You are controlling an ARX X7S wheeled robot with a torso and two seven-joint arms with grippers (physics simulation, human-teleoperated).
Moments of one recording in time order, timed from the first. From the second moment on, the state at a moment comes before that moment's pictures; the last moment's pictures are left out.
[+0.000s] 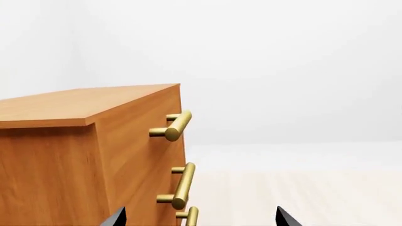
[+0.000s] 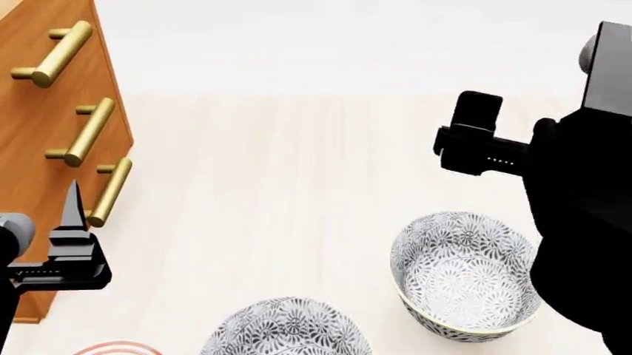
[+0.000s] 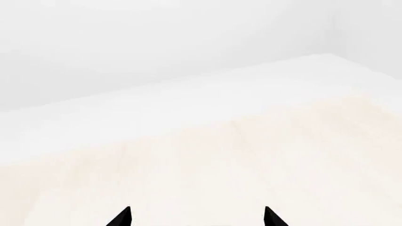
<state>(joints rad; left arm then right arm) -0.36 -0.24 0.06 0.70 -0.27 -0.90 -0.31 1.01 0.35 0.16 -0.22 0.99 1.43 0.74</state>
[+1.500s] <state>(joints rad) -0.38 -0.28 0.04 0.67 -0.32 -0.89 -0.32 1.20 0.50 -0.22 0.79 0.87 1.12 0.38</state>
